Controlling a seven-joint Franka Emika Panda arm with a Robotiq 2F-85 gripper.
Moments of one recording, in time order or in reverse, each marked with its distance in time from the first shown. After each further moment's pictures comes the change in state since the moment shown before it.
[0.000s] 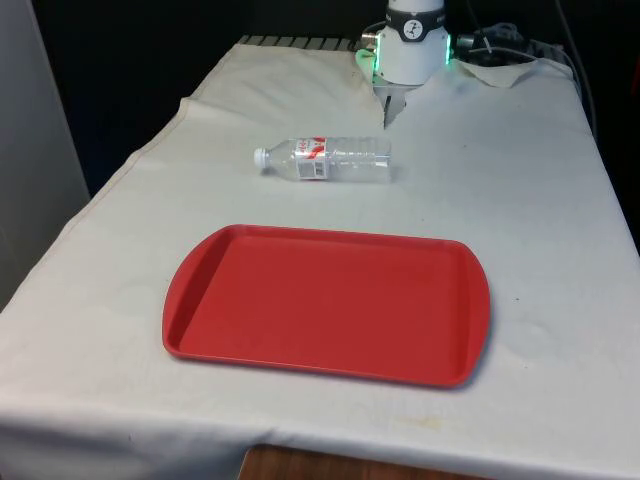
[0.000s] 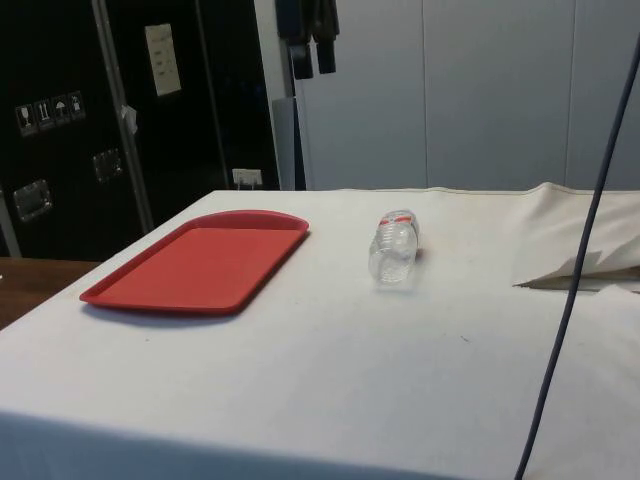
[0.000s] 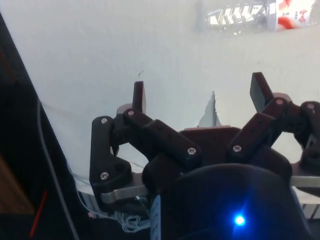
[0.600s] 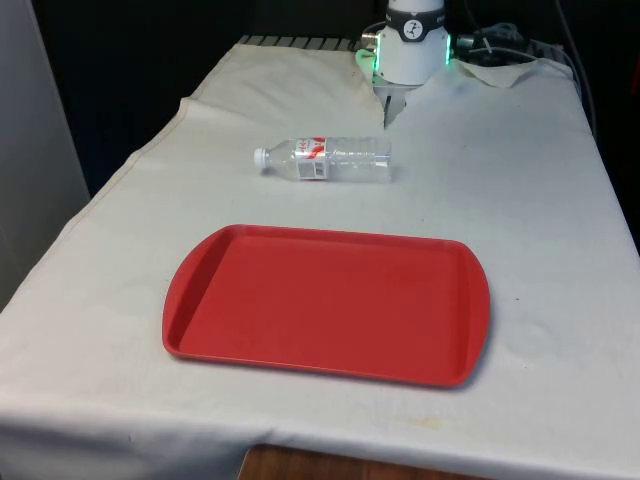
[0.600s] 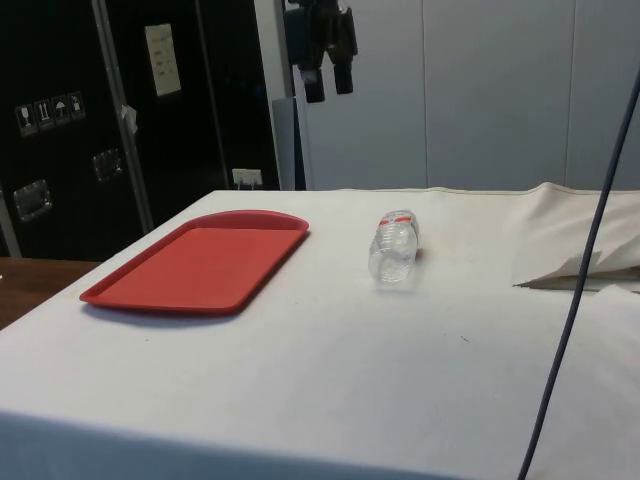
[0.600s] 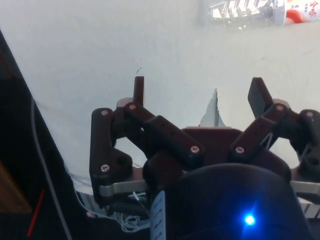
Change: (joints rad) arm 0.000 -0.005 0.000 -0.071 0.002 0.047 0.100
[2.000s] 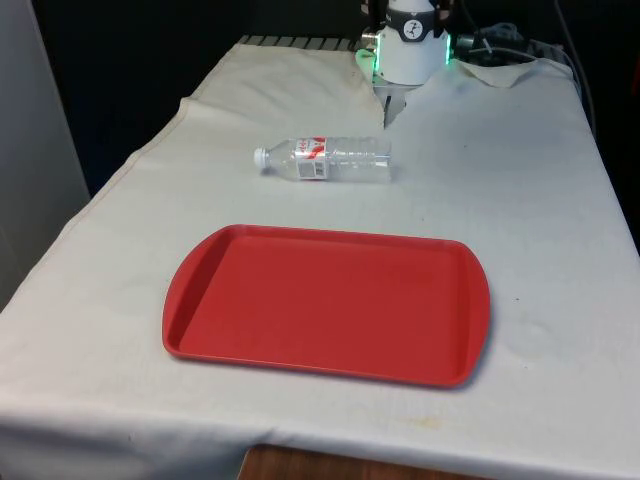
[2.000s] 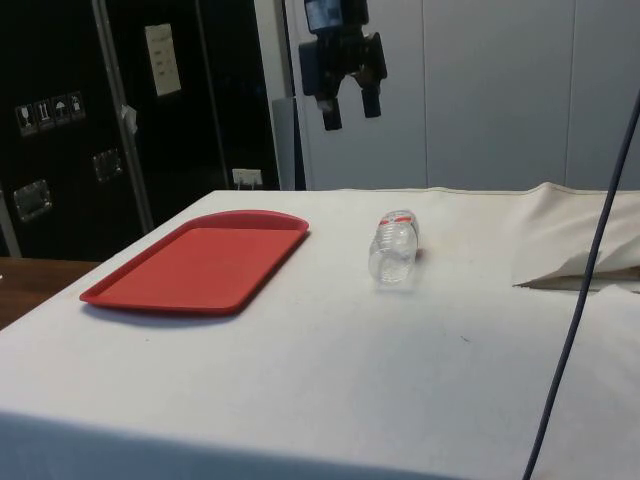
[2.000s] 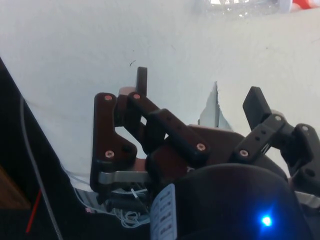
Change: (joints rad) arm -0.010 -0.003 -0.009 -0.085 0.000 0.037 0.181
